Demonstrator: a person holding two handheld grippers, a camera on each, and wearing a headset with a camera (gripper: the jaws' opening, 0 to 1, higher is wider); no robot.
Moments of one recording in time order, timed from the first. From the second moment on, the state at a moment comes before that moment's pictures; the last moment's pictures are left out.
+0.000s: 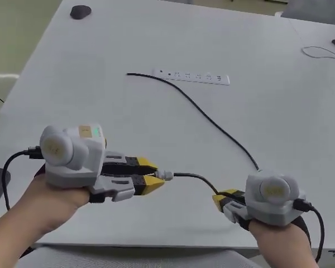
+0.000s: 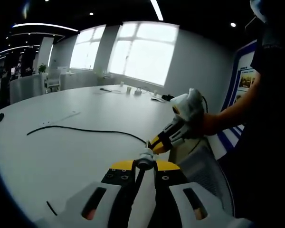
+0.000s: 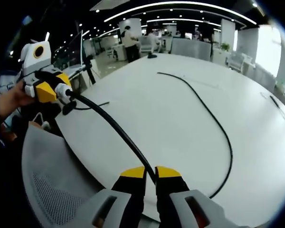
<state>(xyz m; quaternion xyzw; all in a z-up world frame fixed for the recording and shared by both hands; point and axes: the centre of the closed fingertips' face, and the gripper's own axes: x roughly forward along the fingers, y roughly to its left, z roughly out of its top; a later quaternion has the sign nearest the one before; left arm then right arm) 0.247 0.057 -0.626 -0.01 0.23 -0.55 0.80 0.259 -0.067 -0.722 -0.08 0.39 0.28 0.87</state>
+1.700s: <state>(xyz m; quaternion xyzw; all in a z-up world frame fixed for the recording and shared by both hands) 0.242 0.050 -0.629 0.01 0.22 -0.56 0.80 0.246 0.039 -0.646 -0.34 0.24 0.46 0.78</state>
